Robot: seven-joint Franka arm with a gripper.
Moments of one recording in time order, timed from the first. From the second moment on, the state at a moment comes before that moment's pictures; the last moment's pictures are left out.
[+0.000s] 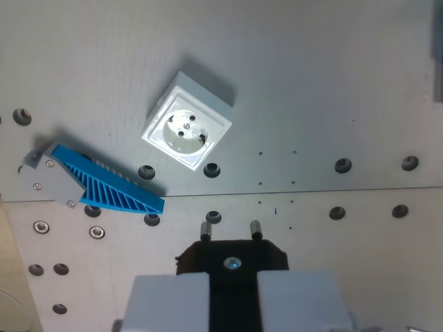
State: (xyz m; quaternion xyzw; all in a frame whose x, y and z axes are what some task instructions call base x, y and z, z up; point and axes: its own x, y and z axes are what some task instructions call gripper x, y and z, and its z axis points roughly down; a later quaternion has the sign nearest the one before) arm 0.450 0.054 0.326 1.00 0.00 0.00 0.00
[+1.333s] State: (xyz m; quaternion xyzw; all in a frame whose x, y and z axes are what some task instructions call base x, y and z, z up) arm 0.449 0.056 0.313 1.00 0.03 -0.01 0.00
